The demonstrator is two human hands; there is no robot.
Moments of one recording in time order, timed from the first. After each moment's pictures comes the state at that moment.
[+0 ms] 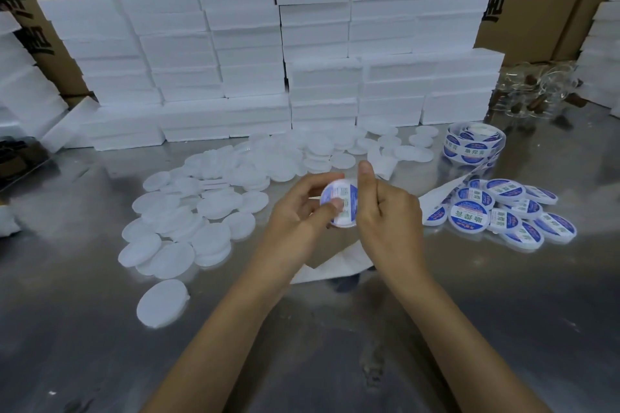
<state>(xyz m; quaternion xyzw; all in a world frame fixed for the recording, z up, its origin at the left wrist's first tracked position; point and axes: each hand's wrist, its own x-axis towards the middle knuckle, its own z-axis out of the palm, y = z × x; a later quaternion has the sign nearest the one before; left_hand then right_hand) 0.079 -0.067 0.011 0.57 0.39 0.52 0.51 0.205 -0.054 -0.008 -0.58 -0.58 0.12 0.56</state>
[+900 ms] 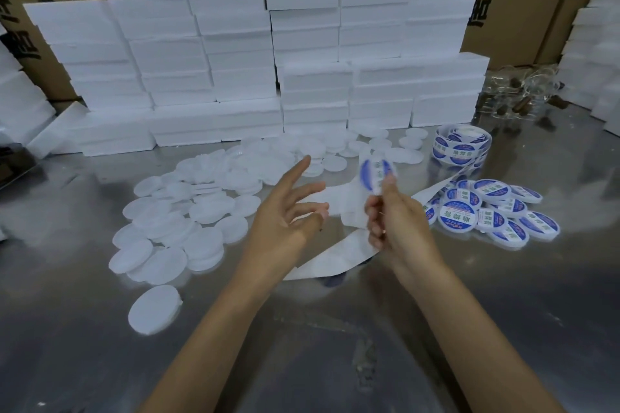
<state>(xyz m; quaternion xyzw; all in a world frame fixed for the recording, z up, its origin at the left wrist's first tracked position) 0.070 -0.066 0.008 0.61 0.46 0.50 0.41 0.233 -0.047 -0.009 -0.54 -0.32 0.48 0.61</state>
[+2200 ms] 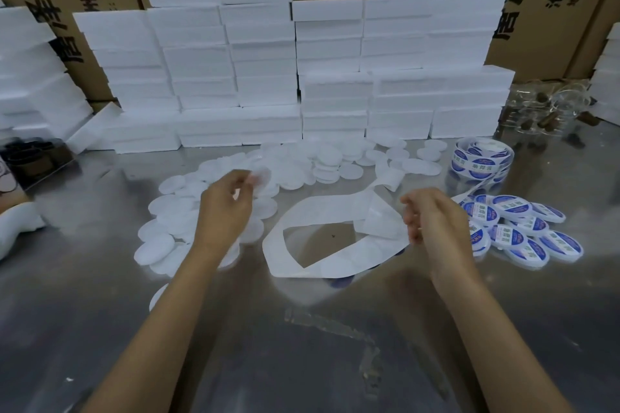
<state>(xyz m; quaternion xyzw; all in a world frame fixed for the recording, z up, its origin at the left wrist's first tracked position) -0.015 -0.001 -0.009 0.61 0.61 0.50 0.12 0.263 -0.049 -0.006 -0.57 -0.40 0.38 0.61</state>
